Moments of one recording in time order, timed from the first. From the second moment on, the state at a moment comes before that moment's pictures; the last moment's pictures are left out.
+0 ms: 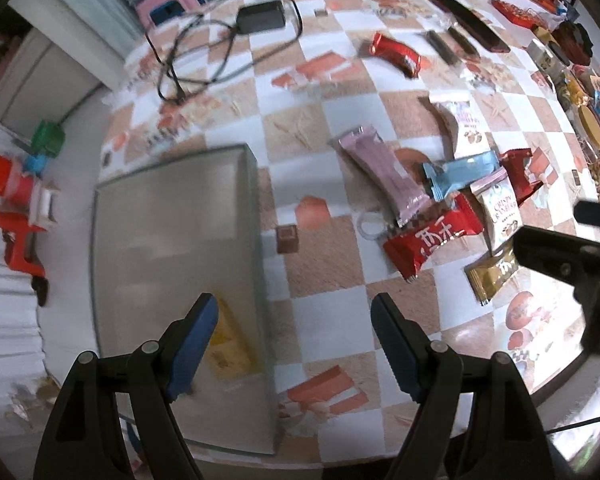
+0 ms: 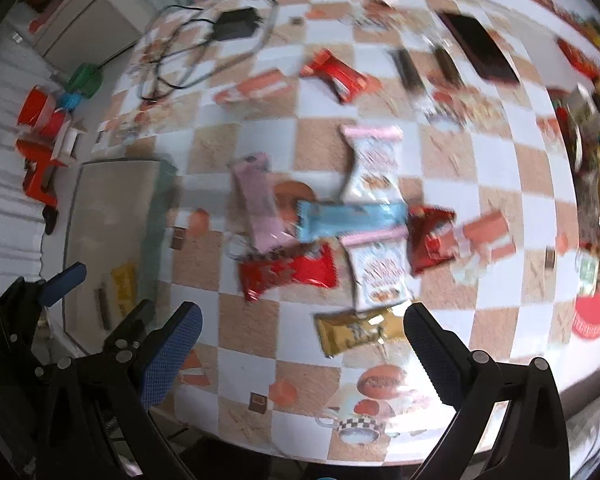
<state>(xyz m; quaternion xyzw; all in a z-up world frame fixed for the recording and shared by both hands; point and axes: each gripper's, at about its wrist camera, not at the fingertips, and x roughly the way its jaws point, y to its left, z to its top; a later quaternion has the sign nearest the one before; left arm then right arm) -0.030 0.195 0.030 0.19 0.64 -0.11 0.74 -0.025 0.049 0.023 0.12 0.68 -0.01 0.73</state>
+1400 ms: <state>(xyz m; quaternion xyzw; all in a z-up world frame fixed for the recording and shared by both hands) 0.067 0.134 -0.075 0.09 0.72 -0.07 0.69 -0.002 0.000 -0.086 0.08 0.75 -0.06 0.66</state>
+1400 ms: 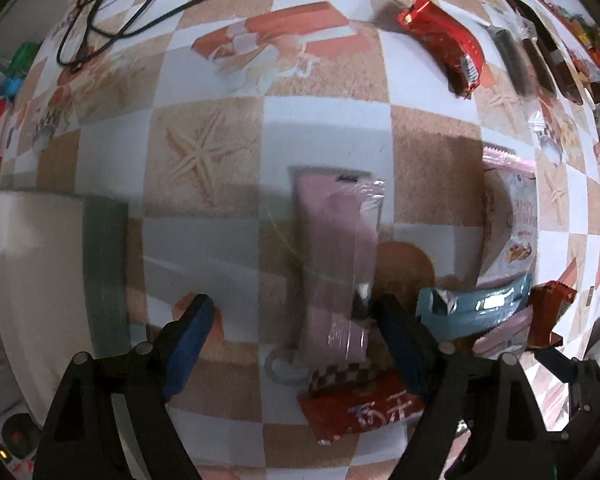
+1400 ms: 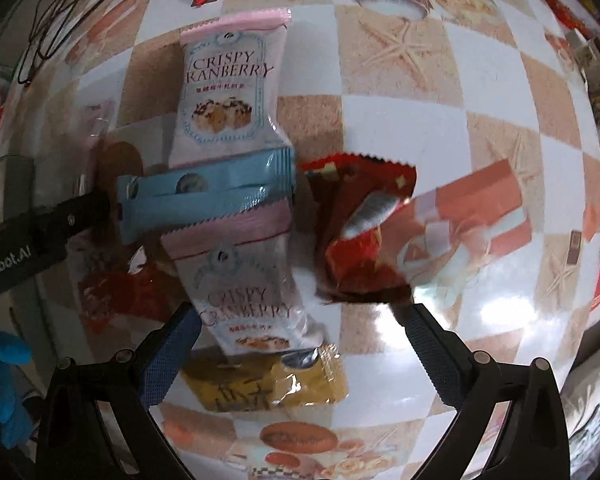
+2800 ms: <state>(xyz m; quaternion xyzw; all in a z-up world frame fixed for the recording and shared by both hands) -0.034 0.178 0.048 0.12 0.63 -0.17 0.74 -0.061 -0.015 0.000 0.21 0.70 -0.03 0.68</state>
